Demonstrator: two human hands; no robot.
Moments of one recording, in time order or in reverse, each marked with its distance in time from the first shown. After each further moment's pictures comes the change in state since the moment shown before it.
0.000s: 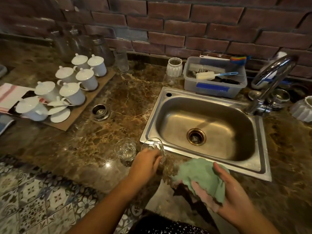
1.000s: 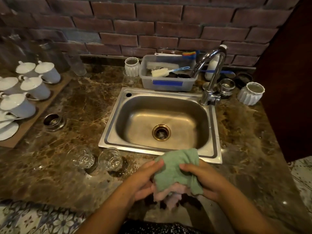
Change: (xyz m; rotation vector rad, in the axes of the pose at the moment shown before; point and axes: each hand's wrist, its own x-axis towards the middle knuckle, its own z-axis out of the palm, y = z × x) left_hand -0.005 0.126 0.064 -1.522 -0.654 -0.590; right_hand -0.021 -0.066 -0.075 -0.418 -0.059 -0.178
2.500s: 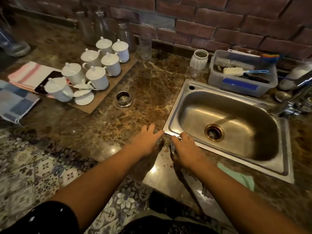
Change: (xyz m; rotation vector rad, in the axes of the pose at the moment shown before) left_hand -0.085 0.116 -0.194 1.966 0.526 0.109; right_hand 0.149 0.079 0.215 -1.988 0.074 -0.289
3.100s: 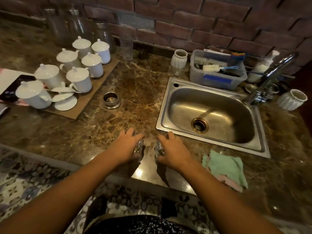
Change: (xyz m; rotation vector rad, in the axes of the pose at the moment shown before) left_hand -0.042 -0.066 0.021 -0.028 0.116 0.085; right_hand -0.019 -0.060 0.013 0.099 0.052 0.108
